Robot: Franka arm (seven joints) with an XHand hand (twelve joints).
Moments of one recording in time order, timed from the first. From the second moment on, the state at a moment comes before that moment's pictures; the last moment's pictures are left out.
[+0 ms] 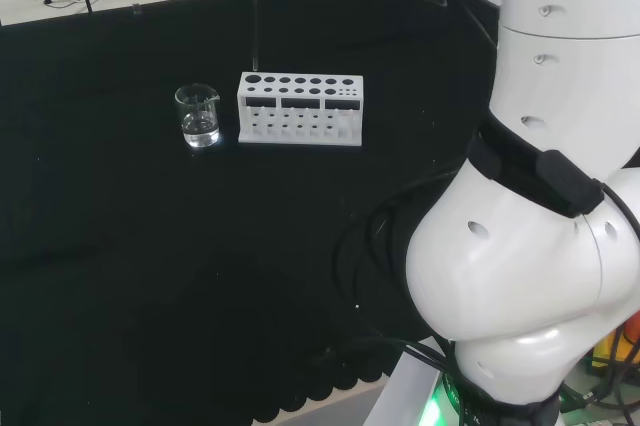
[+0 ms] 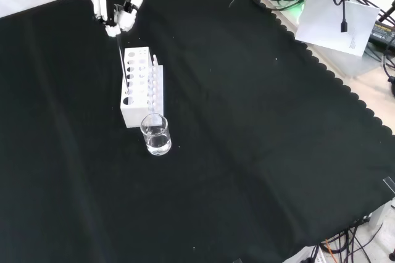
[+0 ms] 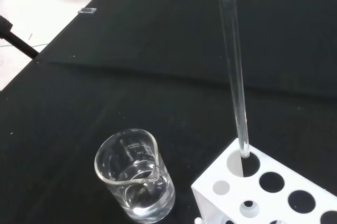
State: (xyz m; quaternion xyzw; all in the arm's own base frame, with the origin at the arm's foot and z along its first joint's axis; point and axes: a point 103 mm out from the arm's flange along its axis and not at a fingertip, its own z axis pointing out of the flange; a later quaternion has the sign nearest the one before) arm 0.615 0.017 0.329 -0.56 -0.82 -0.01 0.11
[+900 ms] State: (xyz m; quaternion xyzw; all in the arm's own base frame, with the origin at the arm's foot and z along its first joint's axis) arm 0.630 0.025 0.289 -0.55 -0.82 0.00 0.14
